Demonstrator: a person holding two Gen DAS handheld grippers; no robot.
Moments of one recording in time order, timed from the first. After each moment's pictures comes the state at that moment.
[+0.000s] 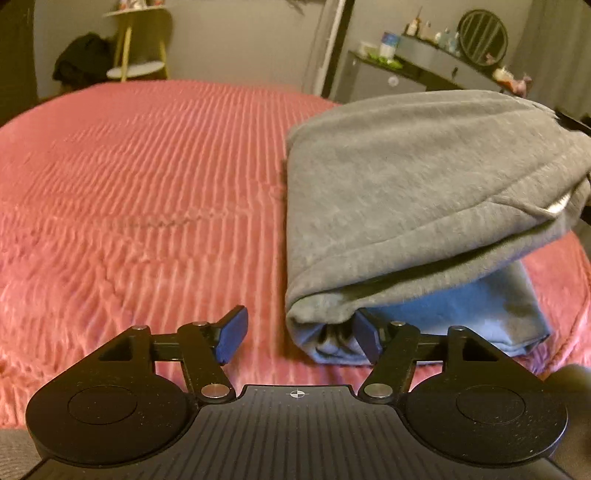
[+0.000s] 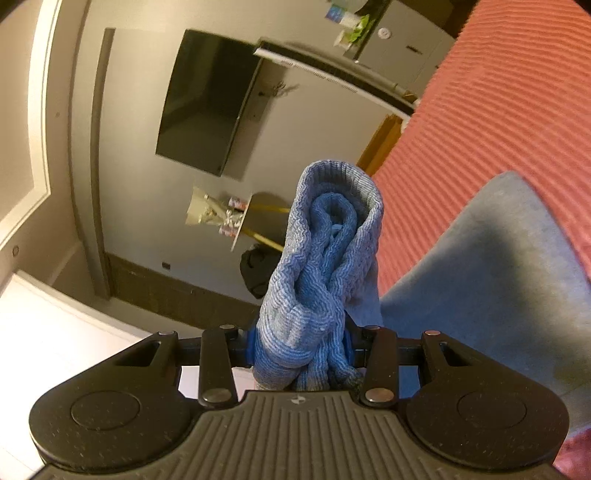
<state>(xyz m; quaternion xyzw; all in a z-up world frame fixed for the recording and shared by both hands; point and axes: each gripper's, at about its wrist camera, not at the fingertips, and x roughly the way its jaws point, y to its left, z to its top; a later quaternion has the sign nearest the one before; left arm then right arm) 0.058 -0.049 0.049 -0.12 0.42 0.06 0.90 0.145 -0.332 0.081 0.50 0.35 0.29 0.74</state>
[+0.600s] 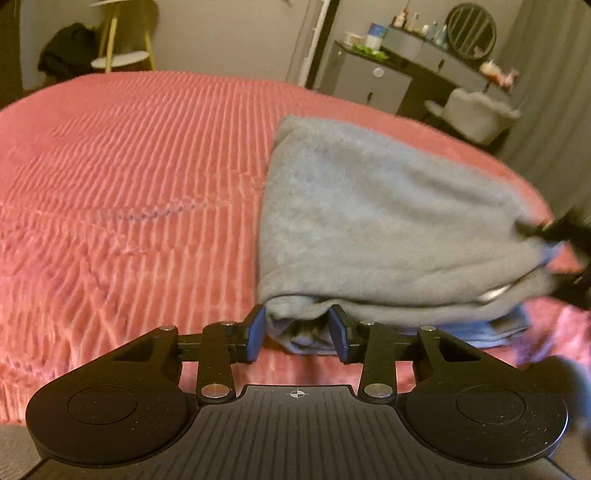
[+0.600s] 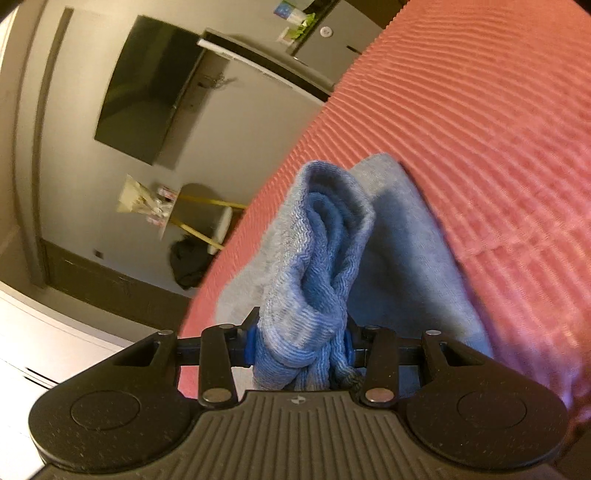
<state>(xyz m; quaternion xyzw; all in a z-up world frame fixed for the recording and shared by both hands) 0.050 -0.046 0.057 -0.15 0.42 0.02 0.89 0.129 -0.356 0.015 0.42 0.41 0.20 0.78</state>
